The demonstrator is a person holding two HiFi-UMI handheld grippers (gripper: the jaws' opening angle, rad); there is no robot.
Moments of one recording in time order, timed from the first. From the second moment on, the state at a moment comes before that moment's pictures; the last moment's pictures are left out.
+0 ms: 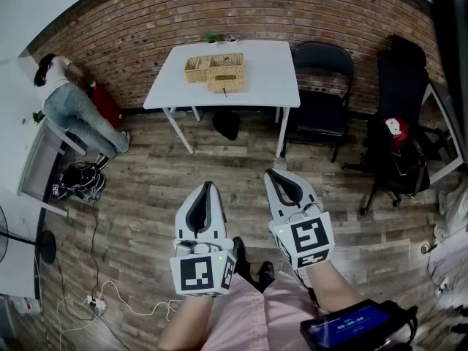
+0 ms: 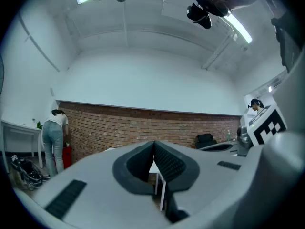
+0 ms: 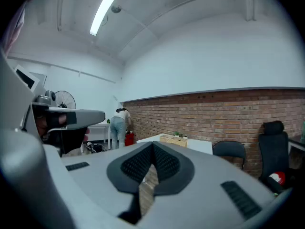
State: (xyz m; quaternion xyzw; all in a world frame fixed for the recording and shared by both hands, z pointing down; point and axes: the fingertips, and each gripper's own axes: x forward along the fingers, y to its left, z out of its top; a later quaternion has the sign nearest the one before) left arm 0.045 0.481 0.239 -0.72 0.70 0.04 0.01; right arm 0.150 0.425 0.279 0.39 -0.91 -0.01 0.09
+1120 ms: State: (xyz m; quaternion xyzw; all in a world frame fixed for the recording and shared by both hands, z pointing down) left arm 0.000 0.403 0.266 -0.71 0.70 0.04 -0.02; right arm 0.144 0.338 0.304 0.42 -0.90 0.01 0.10
